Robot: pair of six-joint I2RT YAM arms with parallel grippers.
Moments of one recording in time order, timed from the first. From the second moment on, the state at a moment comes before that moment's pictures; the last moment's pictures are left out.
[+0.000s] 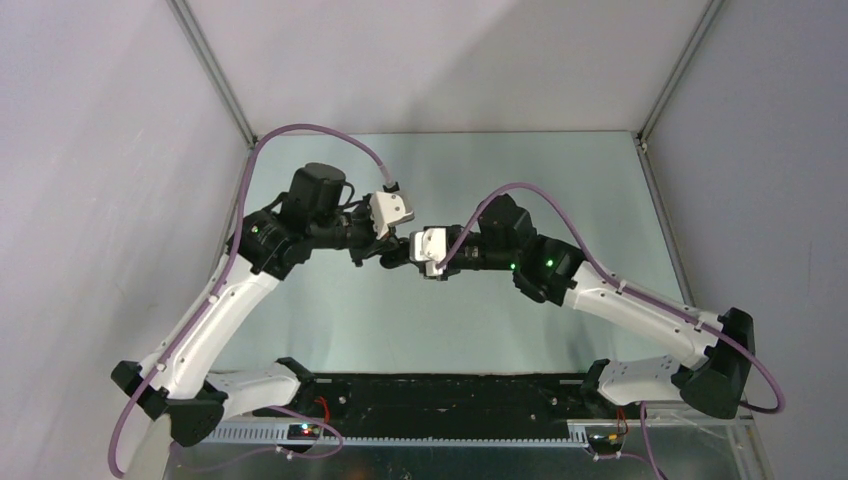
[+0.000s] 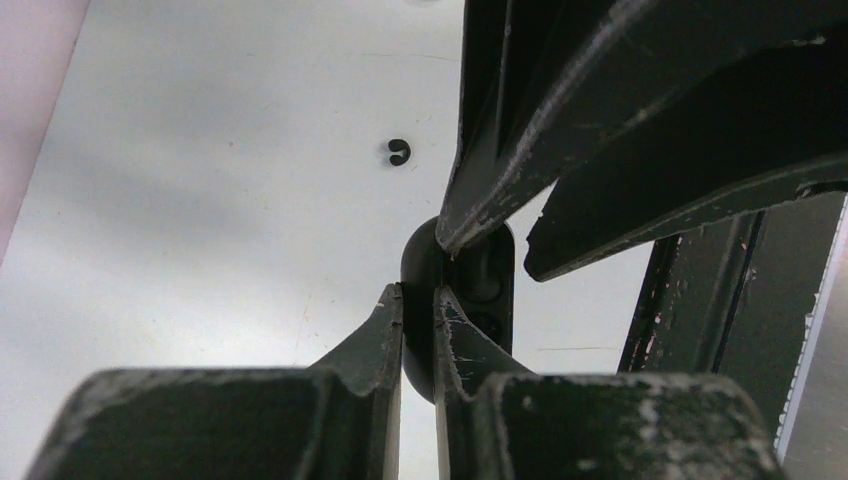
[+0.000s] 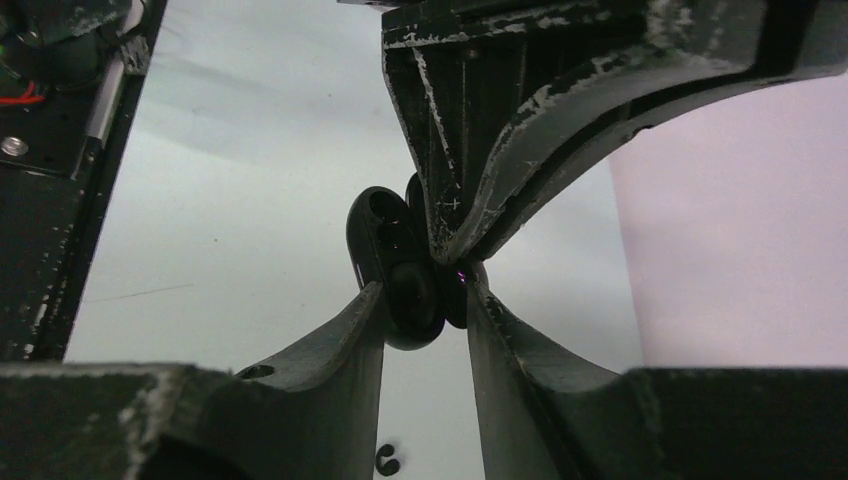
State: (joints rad) left arm -0.60 1.14 1.39 -0.92 0.45 0.53; right arm 0.98 1.27 1.17 -0.15 -0.39 -0.73
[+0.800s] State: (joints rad) left arm -0.59 1.04 1.32 -0.93 0.33 0.53; right arm 0.61 1.36 1.17 -0.50 -0.63 -0.79
